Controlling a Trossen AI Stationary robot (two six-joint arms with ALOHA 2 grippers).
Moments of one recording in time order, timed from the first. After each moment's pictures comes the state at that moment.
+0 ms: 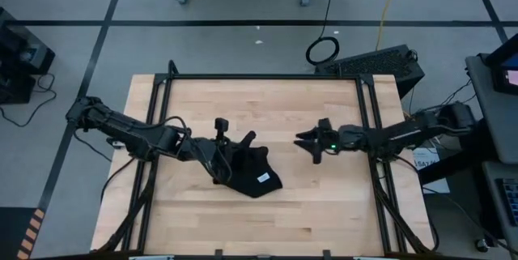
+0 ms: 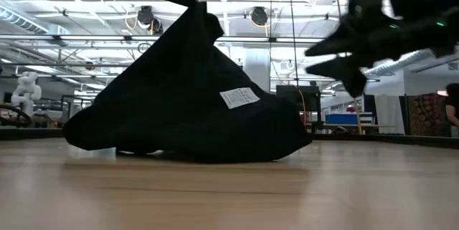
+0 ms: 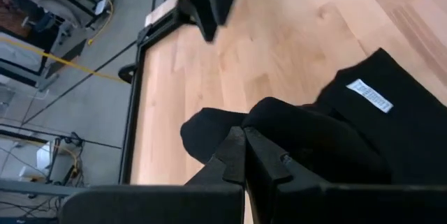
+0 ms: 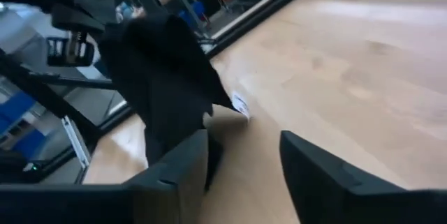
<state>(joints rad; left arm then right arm) -0.29 1.29 0.99 -0.30 -0.47 0.38 0.05 1.17 0.25 0.70 0.18 0.63</state>
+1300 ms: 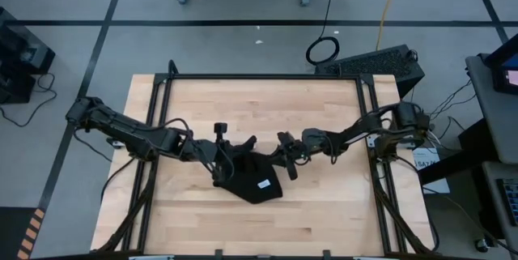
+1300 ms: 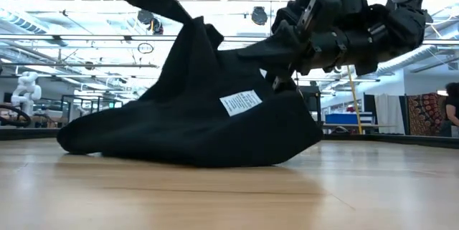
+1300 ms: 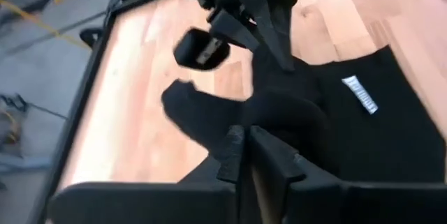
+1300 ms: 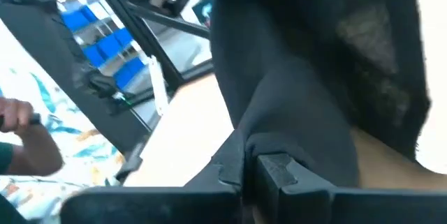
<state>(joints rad) -0.28 1.29 0.89 -0.25 -0.40 0.13 0.03 1.75 0.58 1.02 -0.24 0.49</state>
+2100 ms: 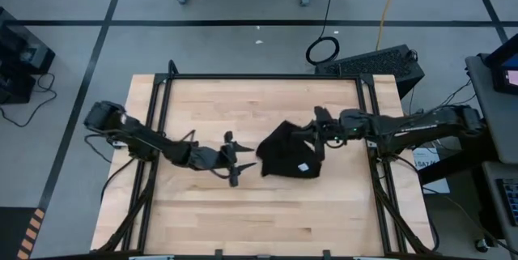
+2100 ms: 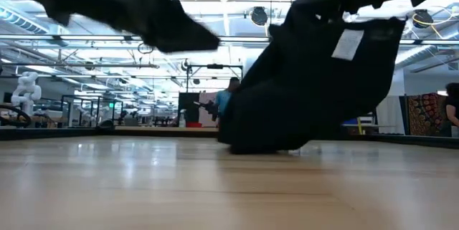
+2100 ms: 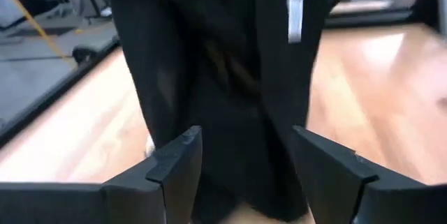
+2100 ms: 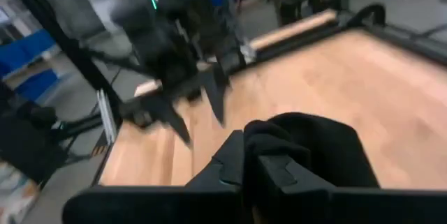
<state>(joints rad) -0.28 1.56 0.59 0.67 -0.42 0.01 0.01 0.98 0.58 0.20 0.04 0.39</state>
